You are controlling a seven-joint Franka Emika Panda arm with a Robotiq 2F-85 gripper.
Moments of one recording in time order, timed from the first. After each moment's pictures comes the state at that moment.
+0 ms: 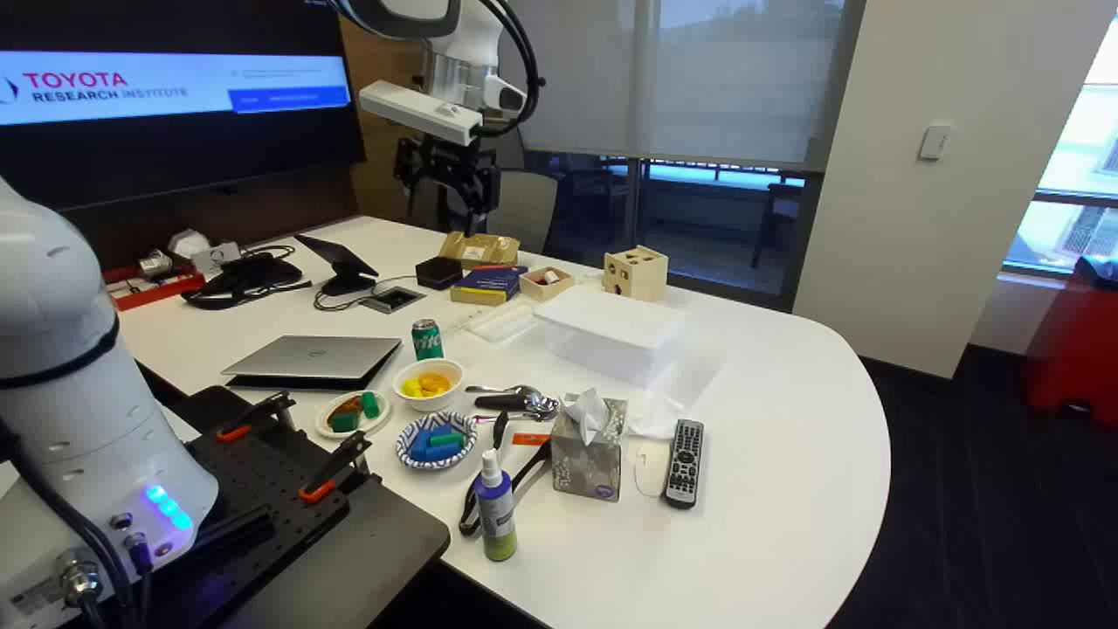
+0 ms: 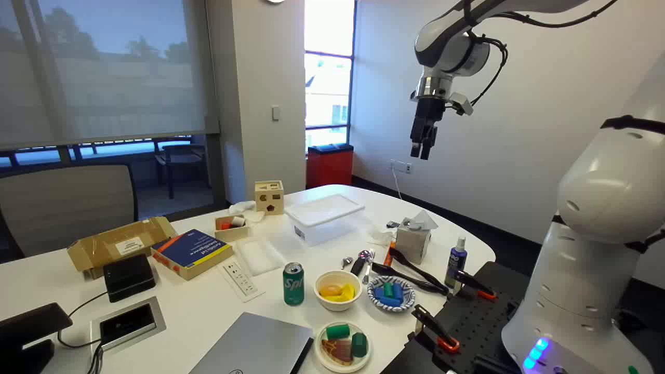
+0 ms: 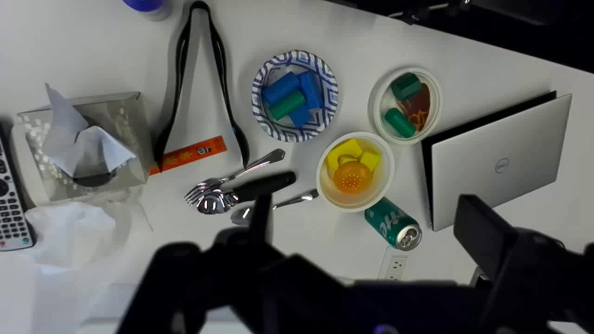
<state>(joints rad) -0.02 -0.28 -0.44 -2.32 0.10 1.92 -0.66</state>
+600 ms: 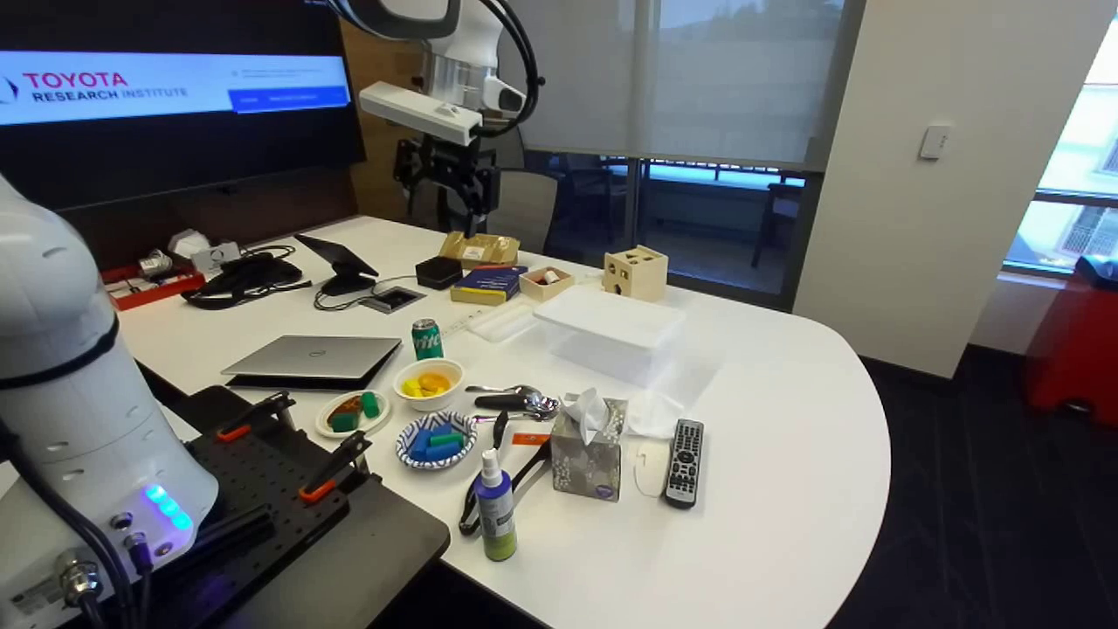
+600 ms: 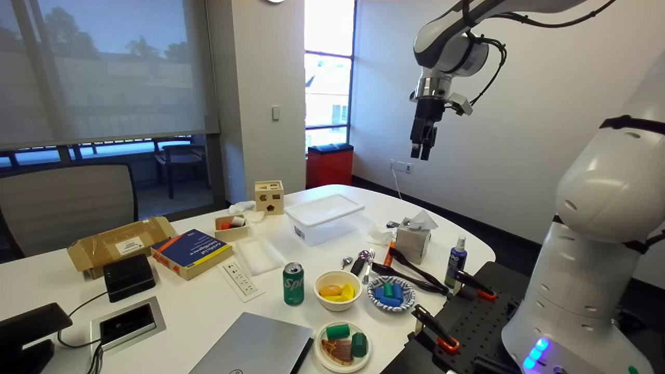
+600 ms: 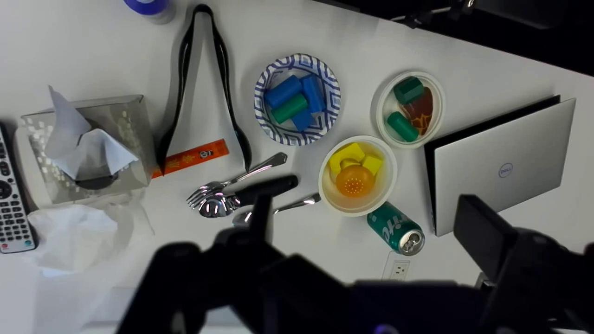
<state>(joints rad) -0.04 -0.27 -0.41 -2.33 0.09 1.92 -0.66</state>
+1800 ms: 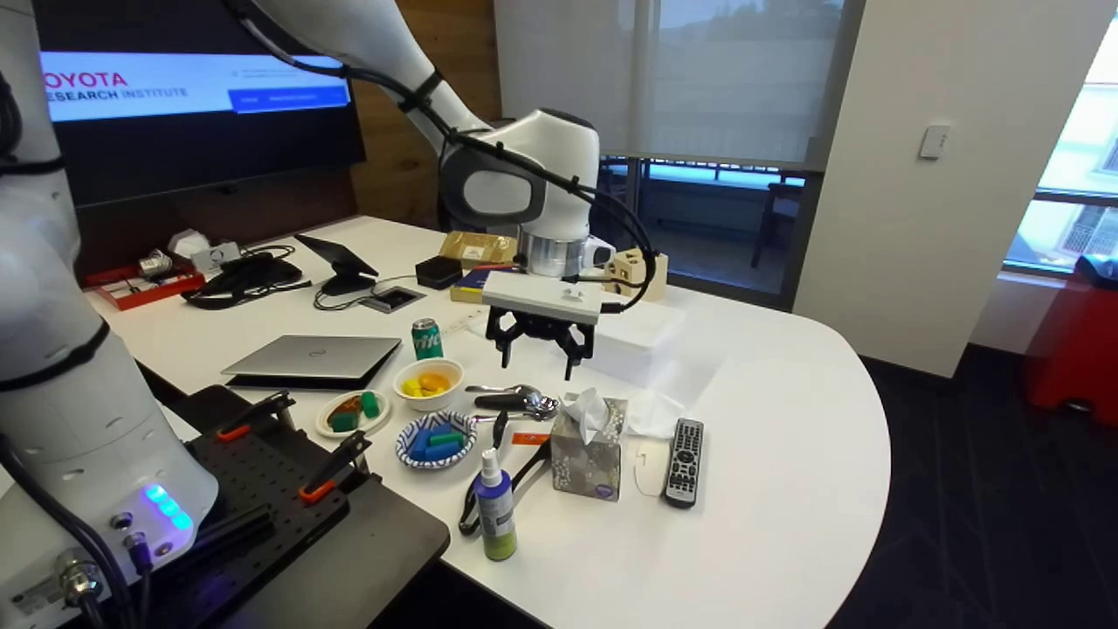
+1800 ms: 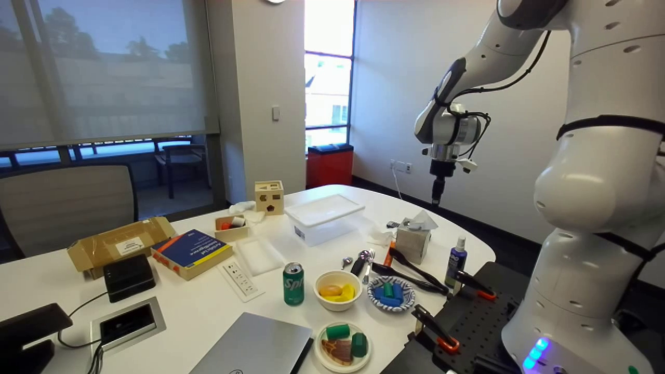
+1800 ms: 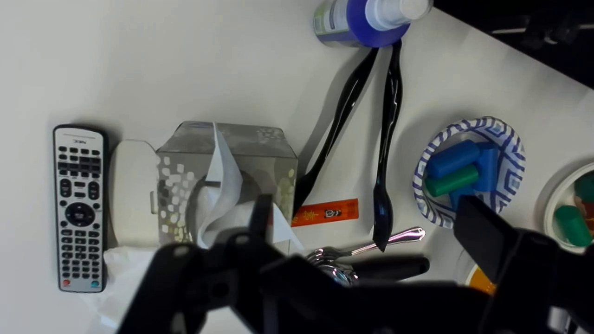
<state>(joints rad) -0.37 0.25 -0.32 -2.30 0.21 2.41 -1.23</state>
